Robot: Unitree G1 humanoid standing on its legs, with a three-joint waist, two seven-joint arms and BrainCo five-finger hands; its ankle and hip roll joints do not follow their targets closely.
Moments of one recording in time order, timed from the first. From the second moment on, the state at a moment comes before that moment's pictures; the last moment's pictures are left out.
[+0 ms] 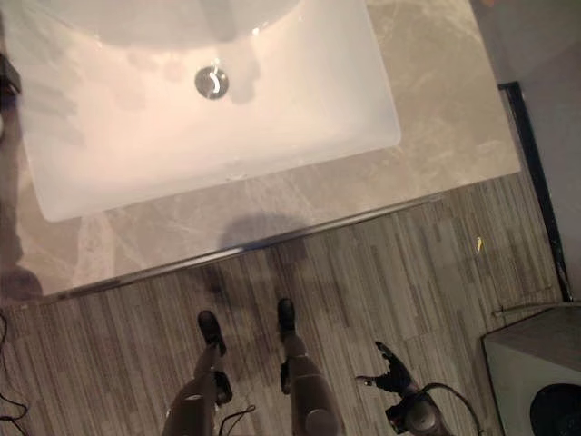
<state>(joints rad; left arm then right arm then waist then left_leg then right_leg) -1.04 1.03 -0.40 0.59 -0.73 -0.32 0.27 0.09 -0.51 0.33 0.81 0.00 -0.27 -0.13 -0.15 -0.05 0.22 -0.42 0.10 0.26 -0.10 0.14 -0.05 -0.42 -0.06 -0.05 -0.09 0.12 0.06</state>
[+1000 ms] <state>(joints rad) 0.27 0.71 0.27 -0.10 -0.71 -0.33 -0.02 0.21 -0.40 0.13 1.12 -0.08 -0.20 -0.13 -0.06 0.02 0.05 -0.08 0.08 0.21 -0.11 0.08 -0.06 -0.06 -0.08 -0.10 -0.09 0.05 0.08</state>
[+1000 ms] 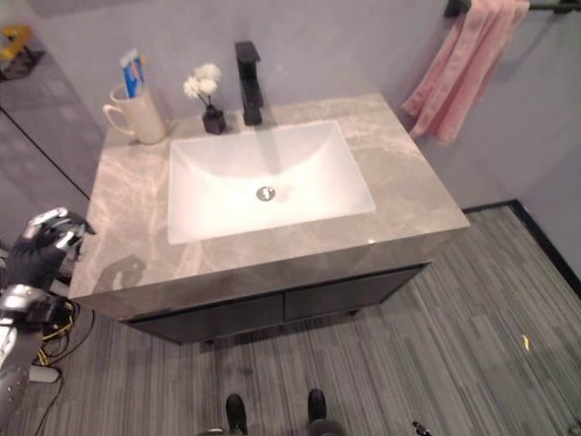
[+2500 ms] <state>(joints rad) 0.09 0.25 -0.15 1.25 0.12 -0.13 0.13 0.13 -0.36 0.22 1.19 -0.08 -0.16 -0.11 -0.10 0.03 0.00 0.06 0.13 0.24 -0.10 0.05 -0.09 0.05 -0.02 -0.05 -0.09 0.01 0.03</state>
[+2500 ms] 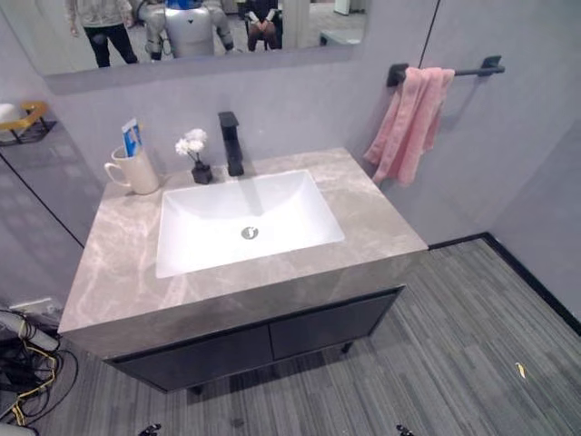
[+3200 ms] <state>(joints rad) -0.01 0.27 -0.22 1.31 0.14 -0.15 0.11 0.08 -0.31 0.19 1.27 -0.07 -0.15 -0.12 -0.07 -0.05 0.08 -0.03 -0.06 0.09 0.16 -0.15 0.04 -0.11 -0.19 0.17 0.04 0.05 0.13</state>
